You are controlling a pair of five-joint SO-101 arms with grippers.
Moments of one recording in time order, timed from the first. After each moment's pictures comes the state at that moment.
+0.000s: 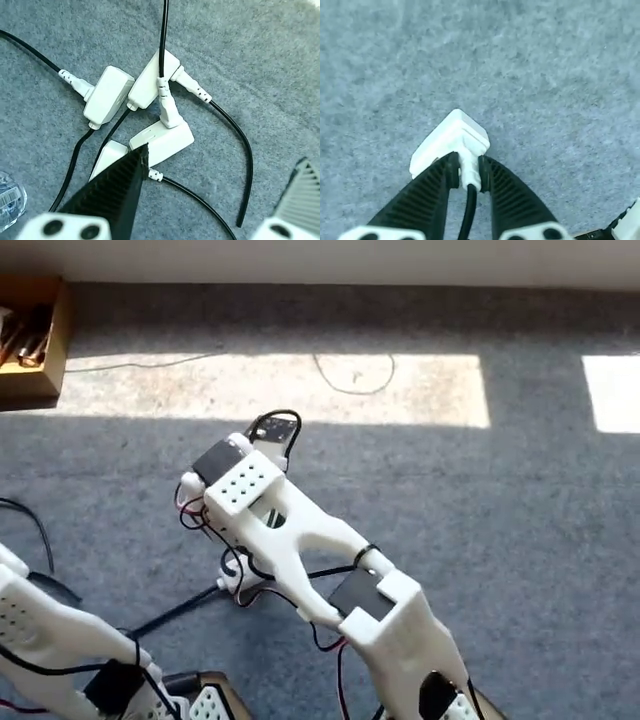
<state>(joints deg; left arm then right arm) -60.6 27.8 -37.1 83.9 -19.6 -51.1 37.0 -20.1 96.3 -62.1</state>
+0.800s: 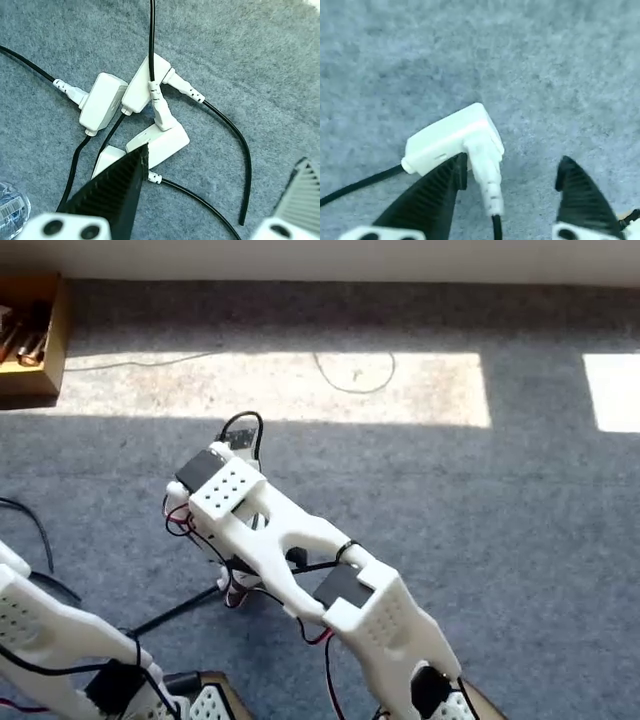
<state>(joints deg) -59.7 27.8 -37.1 83.9 -22.5 -54.9 34.6 -24.7 98.7 -47.3</state>
